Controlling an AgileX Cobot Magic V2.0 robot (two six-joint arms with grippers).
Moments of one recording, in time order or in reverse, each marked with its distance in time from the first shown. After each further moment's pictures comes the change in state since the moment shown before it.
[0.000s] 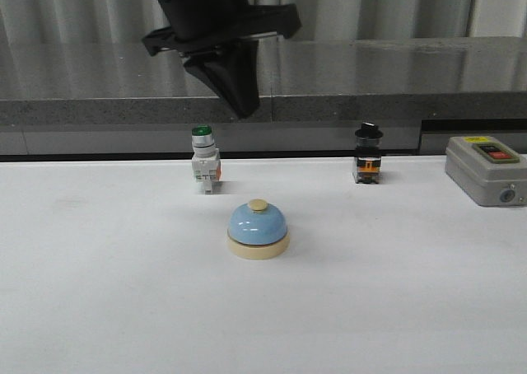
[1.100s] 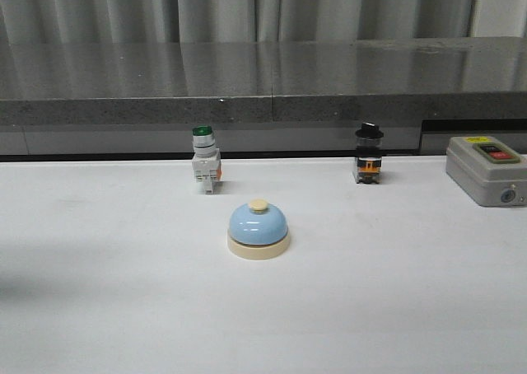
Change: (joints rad) left arm 0.487 -0.638 0.731 0.037 -0.291 -0.012; right arm 0.000 0.000 0.000 0.000 0.000 0.000
